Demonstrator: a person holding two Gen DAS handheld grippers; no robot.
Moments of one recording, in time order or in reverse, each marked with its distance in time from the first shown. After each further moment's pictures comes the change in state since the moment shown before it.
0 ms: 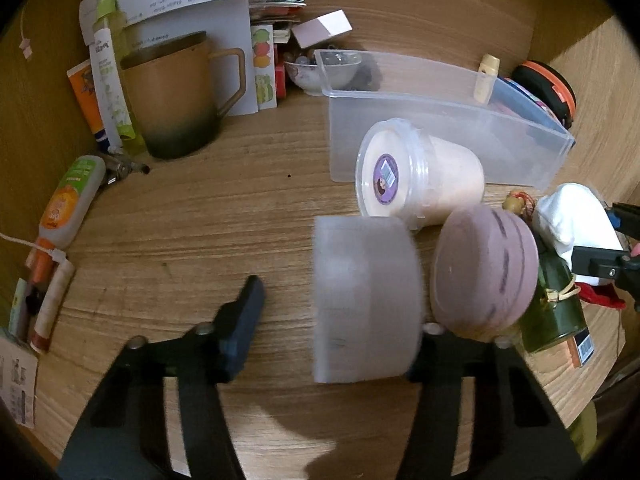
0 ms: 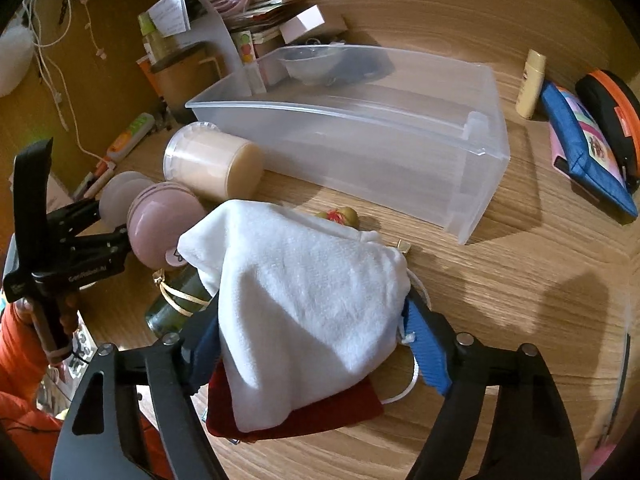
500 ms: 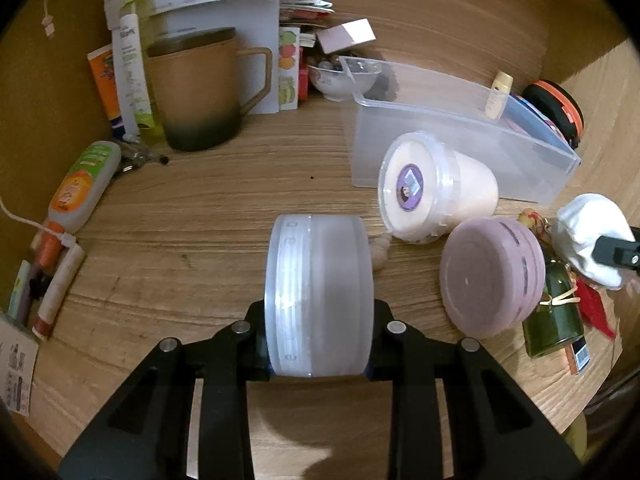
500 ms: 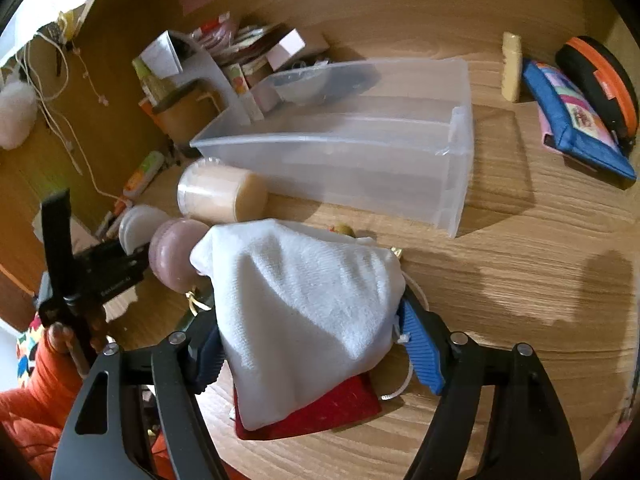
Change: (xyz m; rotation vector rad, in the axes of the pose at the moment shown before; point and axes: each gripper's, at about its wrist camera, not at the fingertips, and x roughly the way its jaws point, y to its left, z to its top) left arm -0.009 0.016 -0.003 -0.076 -0.022 0.015; right arm -0.028 -0.014 -0.002 0.128 -0.077 0.072
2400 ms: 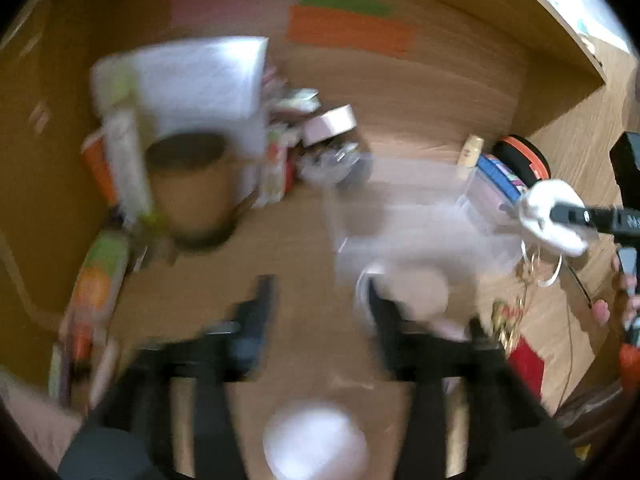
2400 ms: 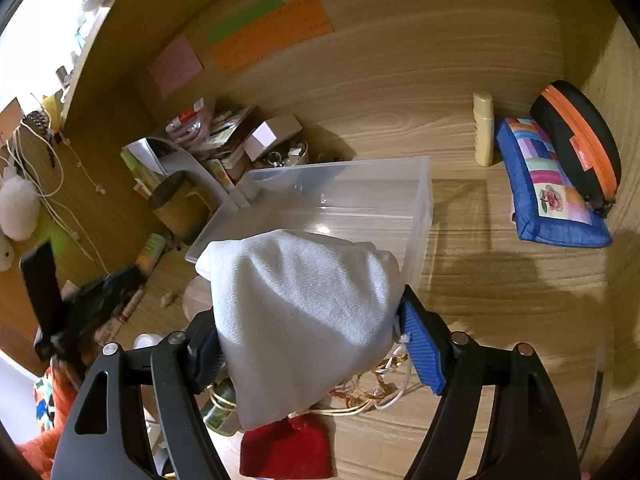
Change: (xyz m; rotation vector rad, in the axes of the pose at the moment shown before) left arm -0.054 0.029 0.041 -0.009 -0.111 -0.114; right arm -0.028 -0.034 0.074 0.091 -0.092 0.038
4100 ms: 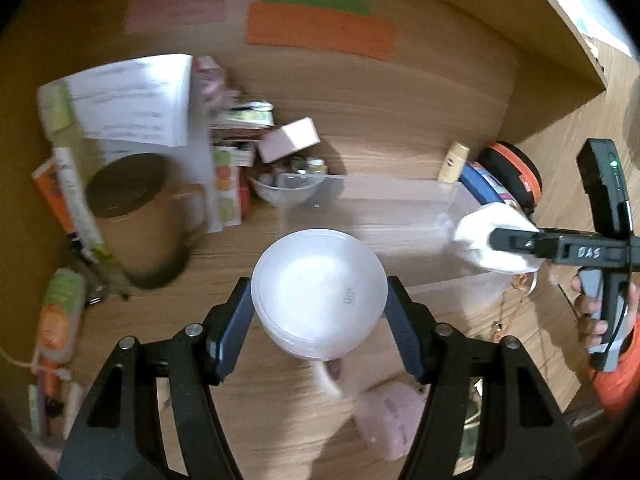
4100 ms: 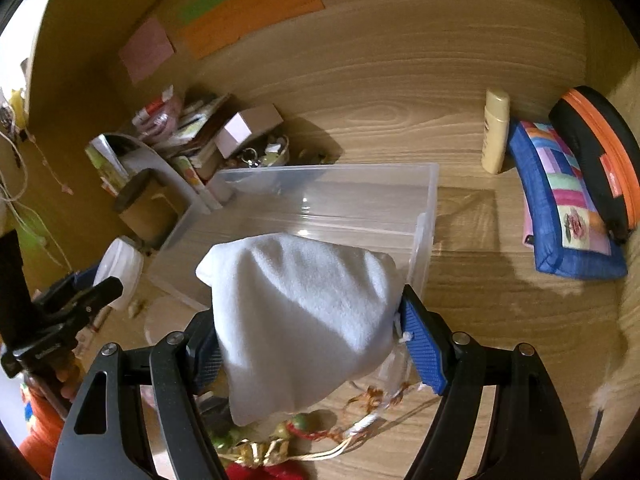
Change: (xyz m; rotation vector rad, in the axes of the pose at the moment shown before) left arm 0.058 -0.049 0.071 0.076 0.017 -0.066; right arm 0.054 -0.004 0.024 -0.031 0.048 -0.092
